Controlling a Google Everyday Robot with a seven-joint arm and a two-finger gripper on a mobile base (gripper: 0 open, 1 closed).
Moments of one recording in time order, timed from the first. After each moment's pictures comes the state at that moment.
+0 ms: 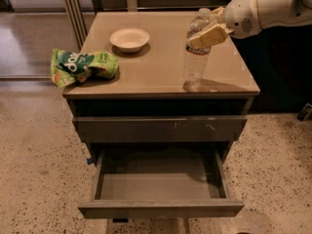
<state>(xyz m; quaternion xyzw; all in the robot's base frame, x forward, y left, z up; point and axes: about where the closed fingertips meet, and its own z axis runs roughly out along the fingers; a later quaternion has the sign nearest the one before) 0.656 -0.117 0.970 -0.54 0.67 0.23 0.45</state>
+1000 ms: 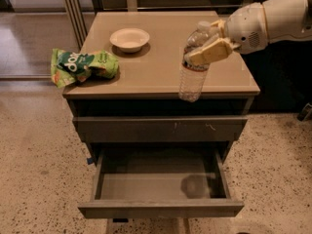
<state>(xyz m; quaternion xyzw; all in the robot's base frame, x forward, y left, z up) 0.584 -0.102 0.967 -0.56 0.65 0.29 0.44</state>
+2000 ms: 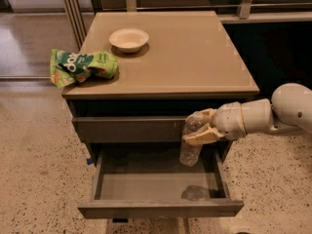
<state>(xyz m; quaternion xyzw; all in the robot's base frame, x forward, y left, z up) 0.528 -0.113 0.743 -0.54 0.67 0.29 0.41</state>
